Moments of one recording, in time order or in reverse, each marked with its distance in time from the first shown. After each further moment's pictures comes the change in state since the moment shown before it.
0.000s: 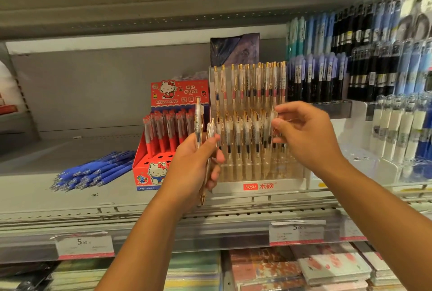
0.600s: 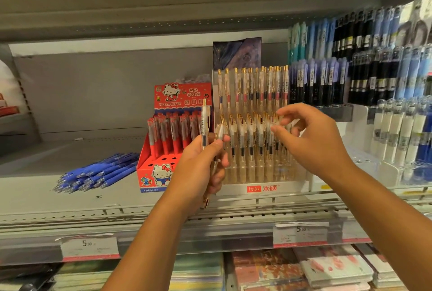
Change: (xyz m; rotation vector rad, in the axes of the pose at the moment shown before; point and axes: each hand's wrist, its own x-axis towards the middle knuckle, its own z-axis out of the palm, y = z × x) left_hand -0.002 0.000 -0.001 -0.079 -0.073 -0.017; right_hand -0.006 -0.015 -0.004 -0.402 0.022 -0.177
